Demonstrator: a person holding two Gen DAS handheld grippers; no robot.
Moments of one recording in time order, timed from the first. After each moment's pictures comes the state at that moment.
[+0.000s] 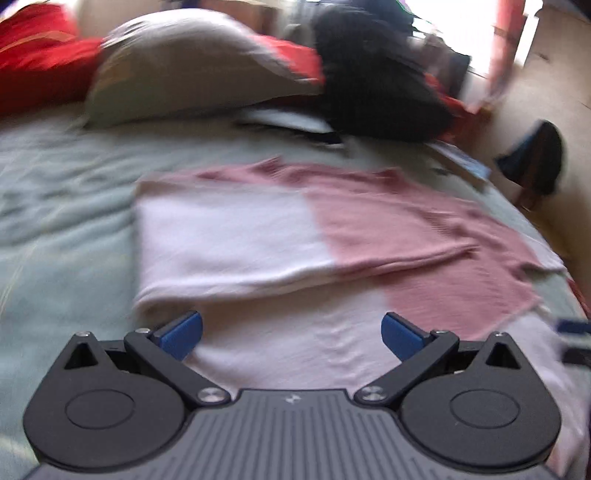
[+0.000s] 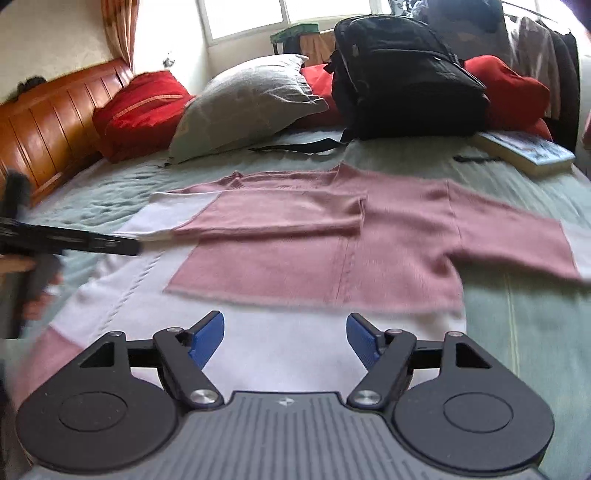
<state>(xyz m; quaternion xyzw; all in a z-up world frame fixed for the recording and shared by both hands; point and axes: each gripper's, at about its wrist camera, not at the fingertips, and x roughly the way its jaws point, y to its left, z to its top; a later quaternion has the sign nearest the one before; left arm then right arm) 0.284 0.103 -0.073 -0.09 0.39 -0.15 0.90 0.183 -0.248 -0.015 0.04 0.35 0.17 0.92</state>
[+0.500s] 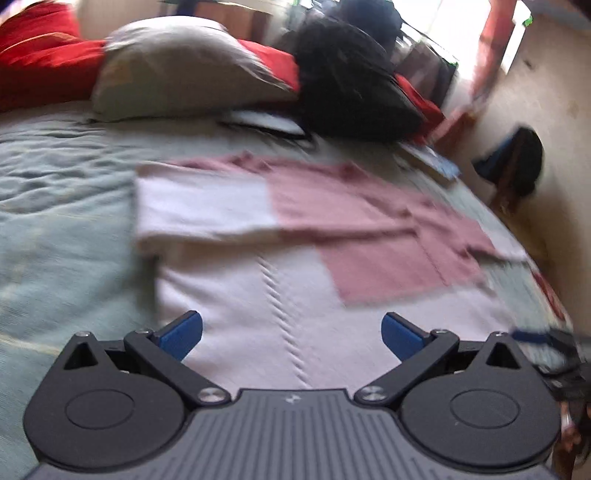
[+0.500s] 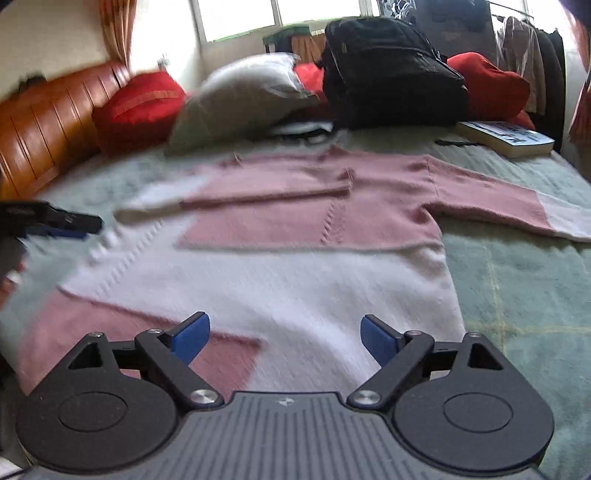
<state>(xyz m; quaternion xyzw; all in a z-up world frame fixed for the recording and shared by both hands) 0.201 0.078 -0.037 -0.06 0.39 -0.20 0.90 0.140 -0.245 -0.035 0.01 0.36 0.14 0.92</state>
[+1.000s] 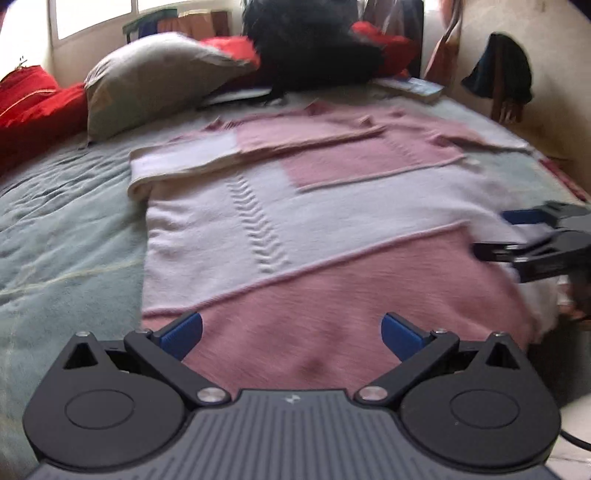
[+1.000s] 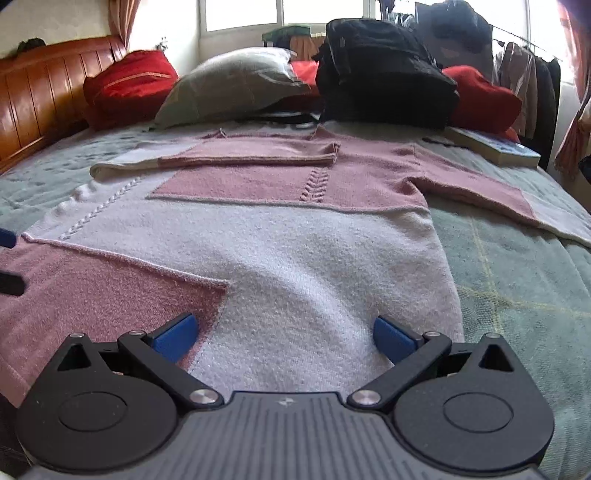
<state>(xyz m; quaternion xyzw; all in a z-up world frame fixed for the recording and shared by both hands) 0.088 0.035 -0.051 0.06 0.38 -0.16 0.91 0.123 -0.248 -0.075 -0.03 0.33 0.13 0.94</state>
